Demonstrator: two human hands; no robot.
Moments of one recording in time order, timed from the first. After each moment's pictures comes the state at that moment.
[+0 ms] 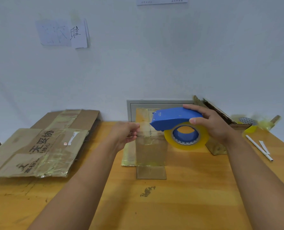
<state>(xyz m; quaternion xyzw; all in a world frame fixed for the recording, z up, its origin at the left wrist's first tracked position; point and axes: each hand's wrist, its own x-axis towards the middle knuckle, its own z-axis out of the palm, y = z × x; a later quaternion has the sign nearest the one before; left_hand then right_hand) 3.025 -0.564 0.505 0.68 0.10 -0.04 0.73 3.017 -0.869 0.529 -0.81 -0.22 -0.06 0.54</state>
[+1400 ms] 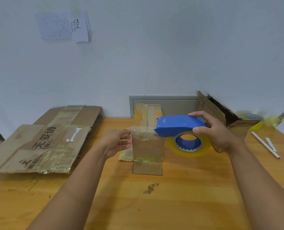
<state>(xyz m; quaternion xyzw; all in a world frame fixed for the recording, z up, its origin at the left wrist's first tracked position) 3.014 -0.524 0.476 0.66 0.11 -0.09 0.74 3.026 -0.876 0.484 -0.80 -0.19 -0.03 0.56</state>
